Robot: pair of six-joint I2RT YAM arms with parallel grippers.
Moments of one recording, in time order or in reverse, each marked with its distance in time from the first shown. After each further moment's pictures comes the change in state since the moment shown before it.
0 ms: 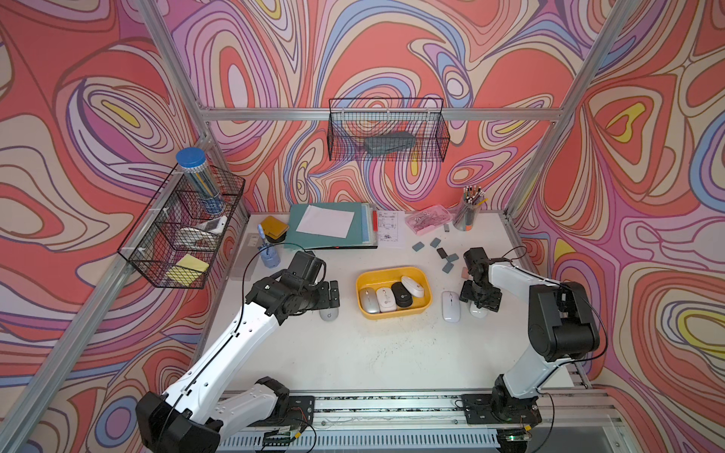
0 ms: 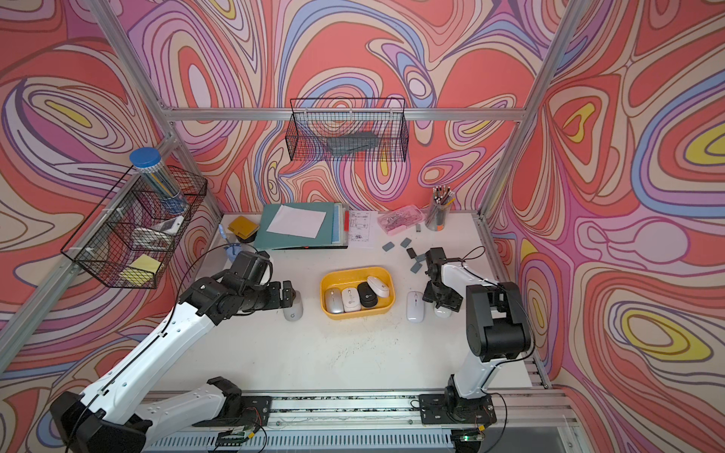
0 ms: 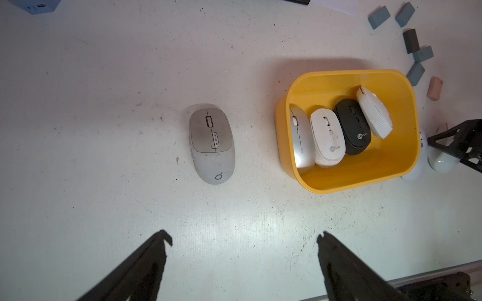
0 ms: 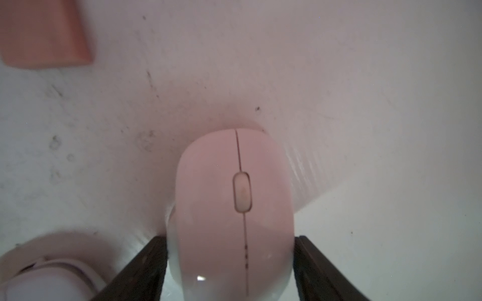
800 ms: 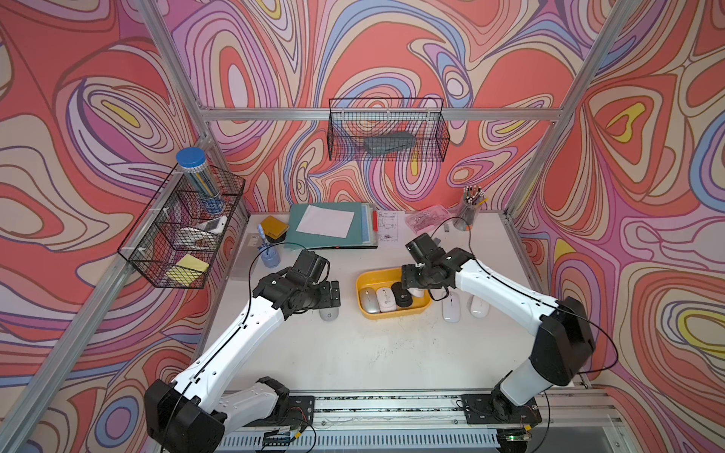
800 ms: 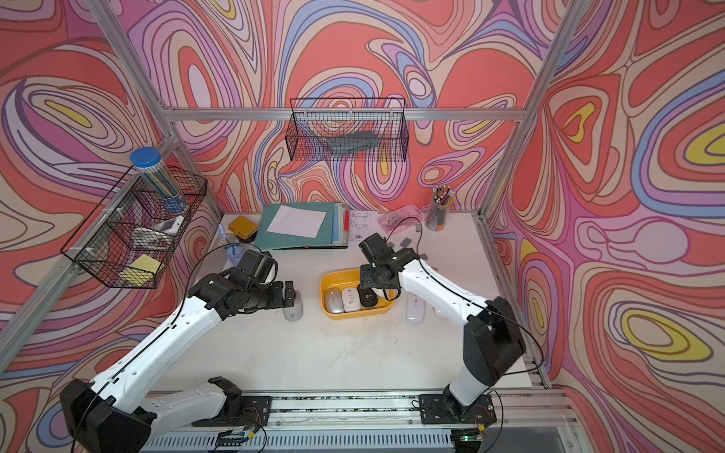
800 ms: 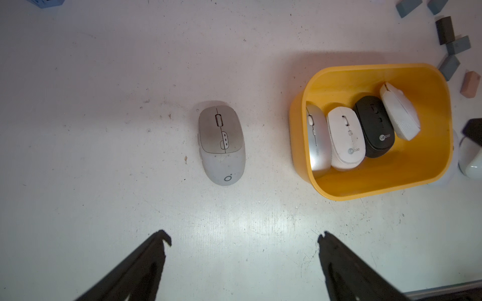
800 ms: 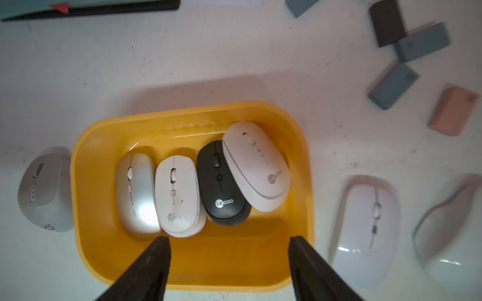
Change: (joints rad) left arm 0.000 0.063 0.000 -0.001 -0.054 0.003; right arm 0.580 -0.032 0.310 -0.004 -0.156 0.027
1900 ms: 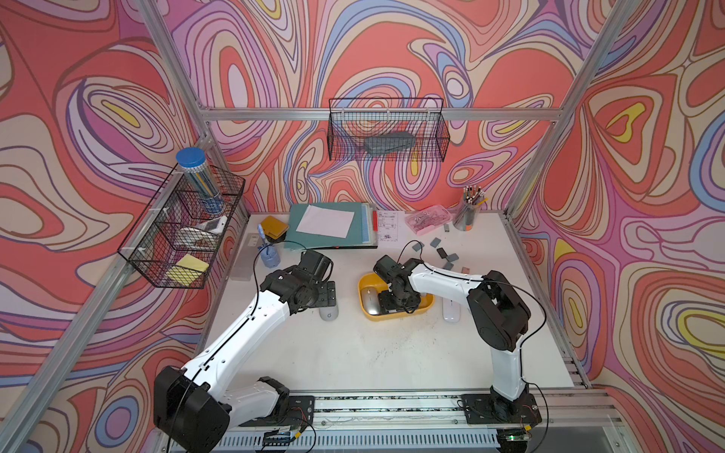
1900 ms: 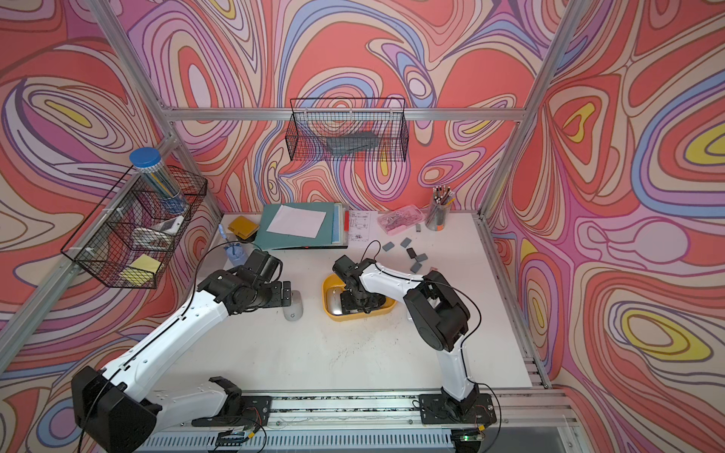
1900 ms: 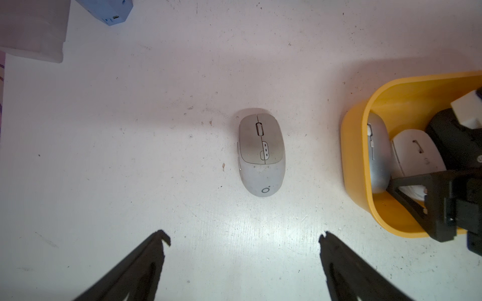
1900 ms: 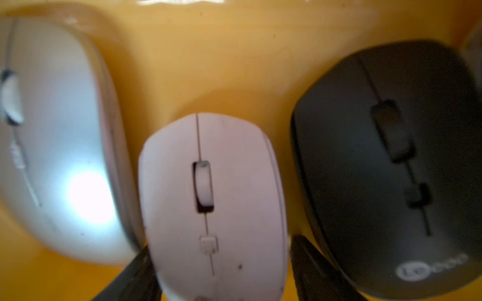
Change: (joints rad) left arm 0.001 0.043 0.000 -0.022 -0.141 0.016; right arm 0.083 0.312 0.084 -0.072 -0.116 -0.019
